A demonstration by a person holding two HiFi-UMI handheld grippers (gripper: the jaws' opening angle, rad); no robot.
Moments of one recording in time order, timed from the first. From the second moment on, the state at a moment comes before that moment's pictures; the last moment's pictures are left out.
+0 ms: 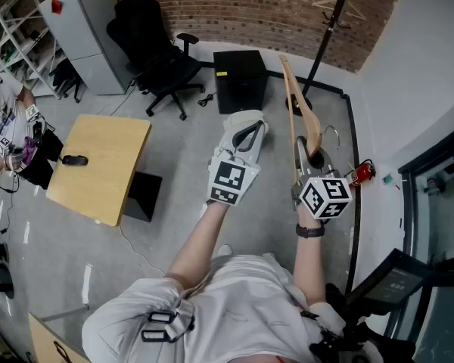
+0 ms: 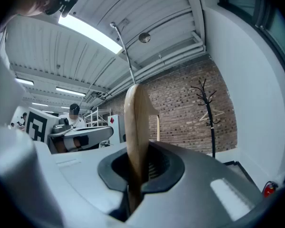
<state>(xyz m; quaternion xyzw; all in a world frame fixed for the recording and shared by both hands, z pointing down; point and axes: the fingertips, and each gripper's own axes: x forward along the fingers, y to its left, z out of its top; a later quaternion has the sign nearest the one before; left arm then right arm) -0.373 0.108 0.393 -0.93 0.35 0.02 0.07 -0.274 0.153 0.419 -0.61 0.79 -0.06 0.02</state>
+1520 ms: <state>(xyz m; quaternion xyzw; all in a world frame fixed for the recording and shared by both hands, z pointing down) -0.246 -0.085 0.411 -0.93 0.37 0.02 0.00 -0.178 -0.048 0.424 -0.58 0.81 -0.08 0.03</state>
